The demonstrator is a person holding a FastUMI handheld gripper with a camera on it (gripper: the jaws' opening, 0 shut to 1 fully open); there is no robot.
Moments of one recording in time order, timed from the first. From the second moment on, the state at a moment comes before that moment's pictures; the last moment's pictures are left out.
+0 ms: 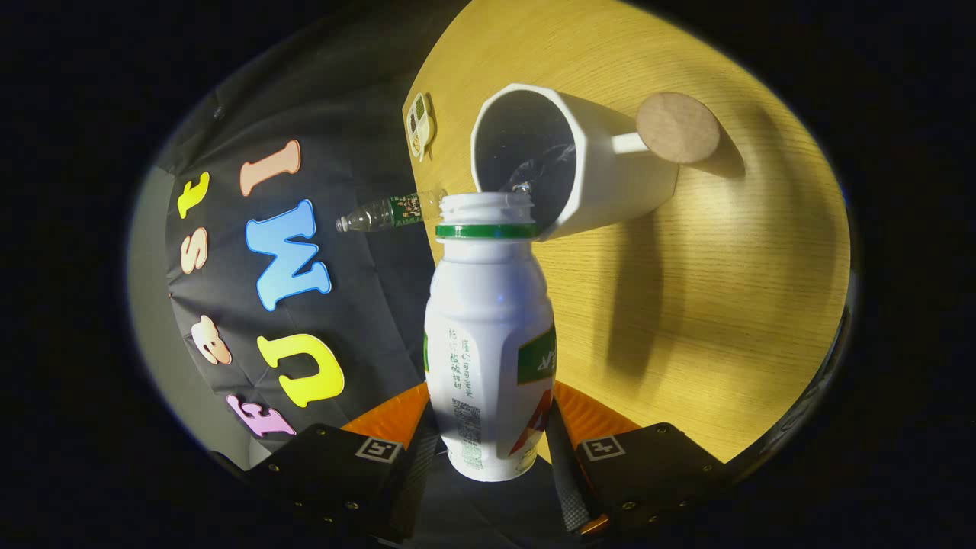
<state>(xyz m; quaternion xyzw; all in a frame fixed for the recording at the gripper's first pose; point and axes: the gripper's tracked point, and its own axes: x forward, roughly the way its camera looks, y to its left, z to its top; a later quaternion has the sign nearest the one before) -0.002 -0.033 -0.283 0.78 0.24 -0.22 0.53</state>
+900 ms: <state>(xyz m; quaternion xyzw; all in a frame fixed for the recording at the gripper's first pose) -0.004 -0.043 -0.264 0.81 0.25 -0.21 0.49</state>
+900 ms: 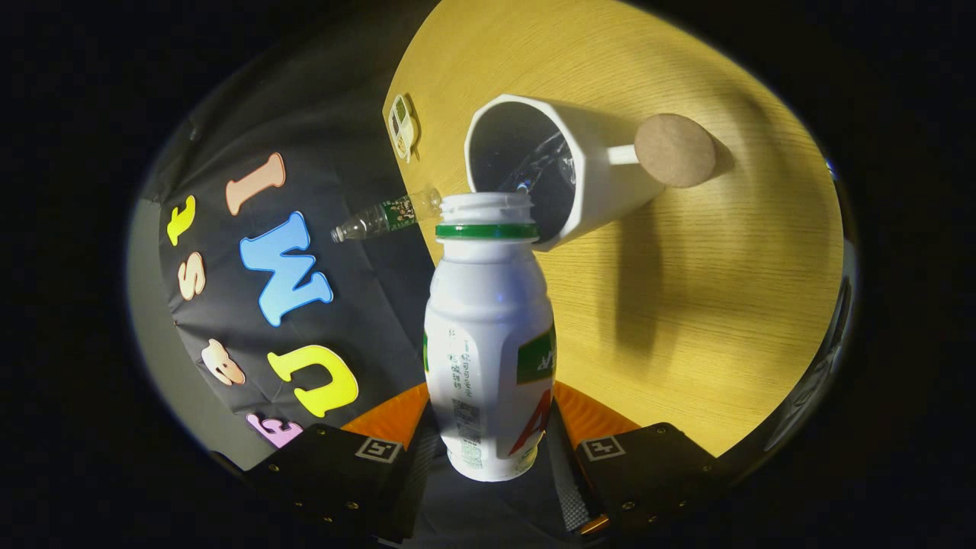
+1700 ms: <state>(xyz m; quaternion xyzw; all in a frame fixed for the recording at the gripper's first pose) -0.008 -0.049 -0.258 0.83 0.25 -0.23 0.44</state>
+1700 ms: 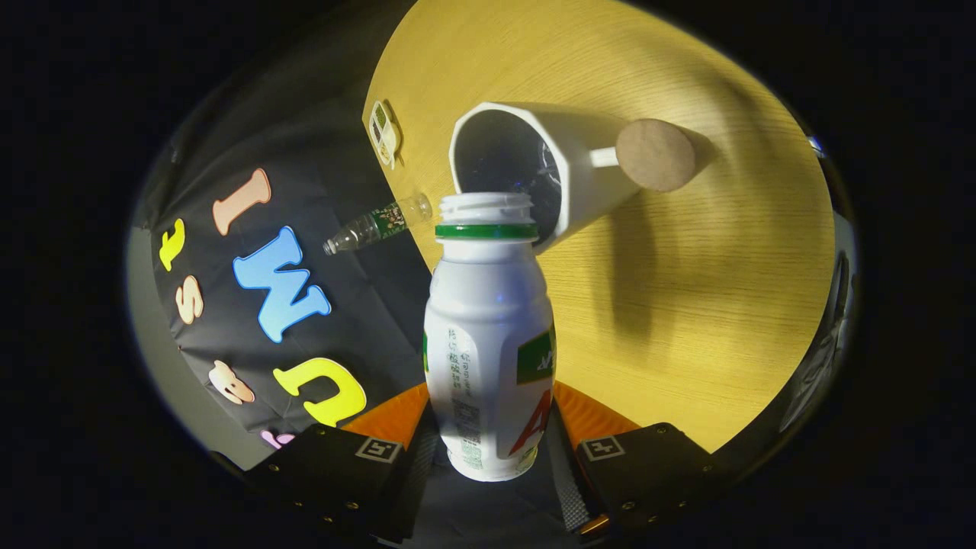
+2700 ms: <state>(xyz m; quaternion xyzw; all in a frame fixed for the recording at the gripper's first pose) -0.006 -0.059 -0.251 0.85 0.28 -0.23 0.38</state>
